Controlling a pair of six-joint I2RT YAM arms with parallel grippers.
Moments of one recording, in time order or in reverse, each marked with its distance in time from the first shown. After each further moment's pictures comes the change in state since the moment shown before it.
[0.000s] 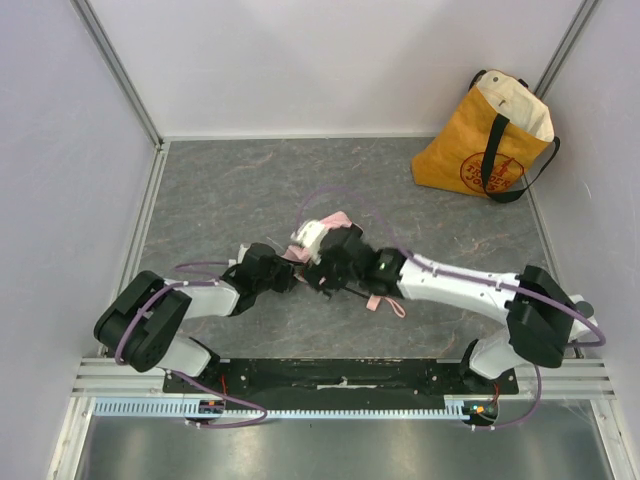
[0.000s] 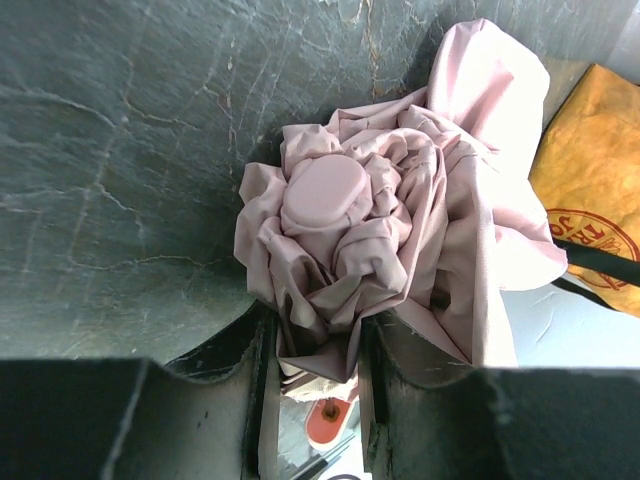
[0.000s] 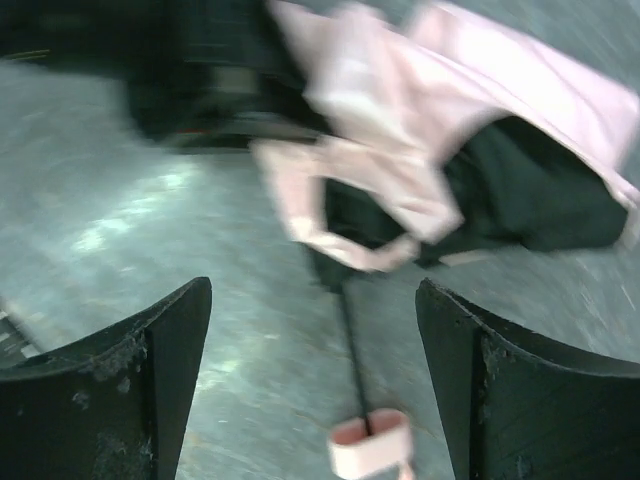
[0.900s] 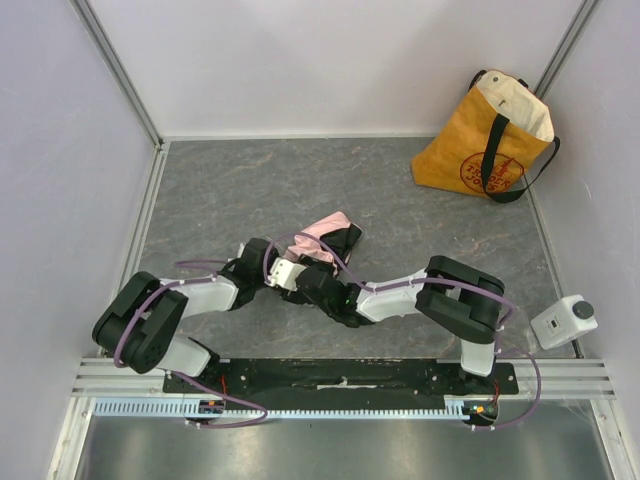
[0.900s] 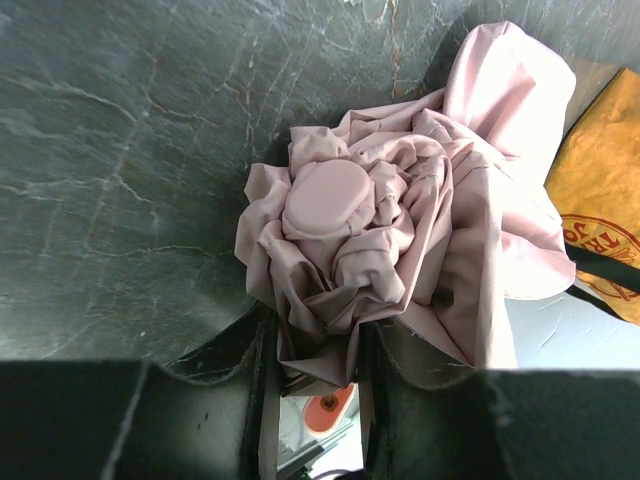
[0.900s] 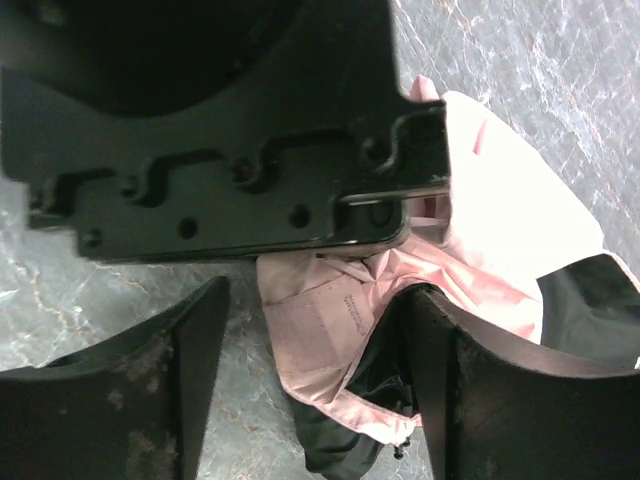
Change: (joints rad) left arm 0.023 -0.013 0.060 -0.146 0.056 0.000; right arm 0.213 0.340 -0.170 0.699 0.341 -0.359
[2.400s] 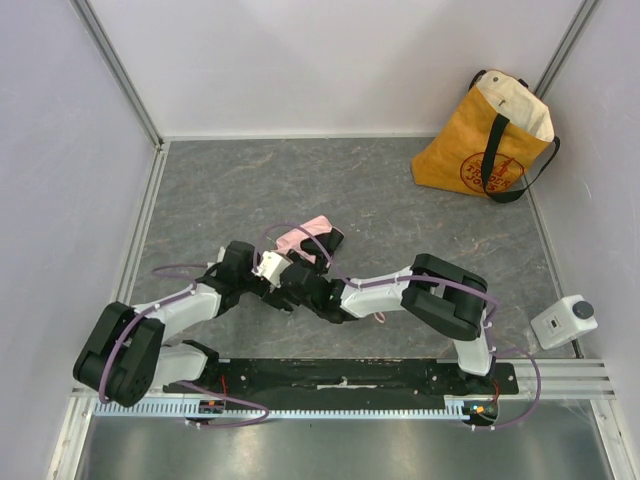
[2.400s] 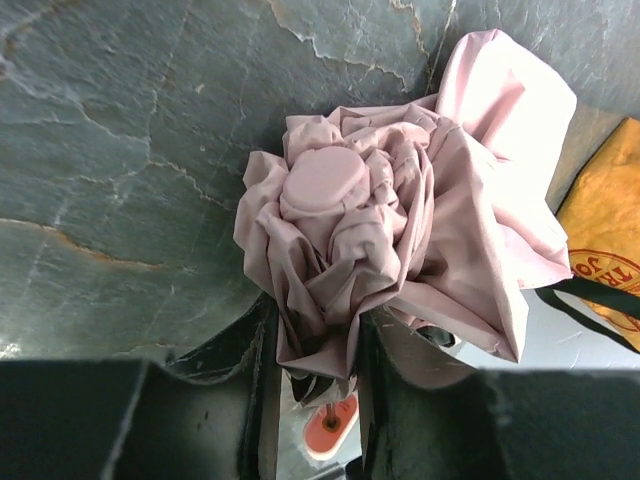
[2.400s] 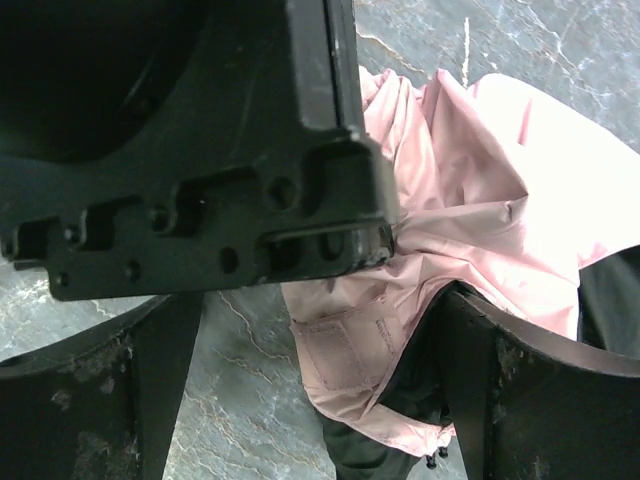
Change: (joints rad) left arm 0.110 -0.206 -0.063 -0.172 -0.018 0.100; right arm 0.006 0.101 0.154 -0.066 -0.127 0.226
